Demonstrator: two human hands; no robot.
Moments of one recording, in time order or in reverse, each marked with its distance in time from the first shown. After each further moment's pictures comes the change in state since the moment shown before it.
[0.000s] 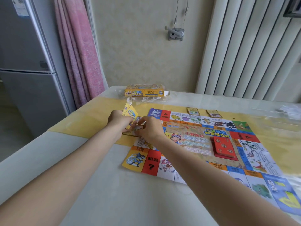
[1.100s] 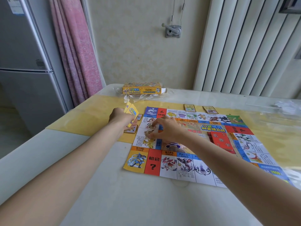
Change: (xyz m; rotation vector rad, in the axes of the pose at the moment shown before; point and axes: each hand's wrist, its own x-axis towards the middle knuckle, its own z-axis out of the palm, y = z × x) left_hand -0.011 0.003 0.010 0.048 -0.002 -0.028; right_hand -0.018 0.037 -0.052 -0.434 -0.251 -0.072
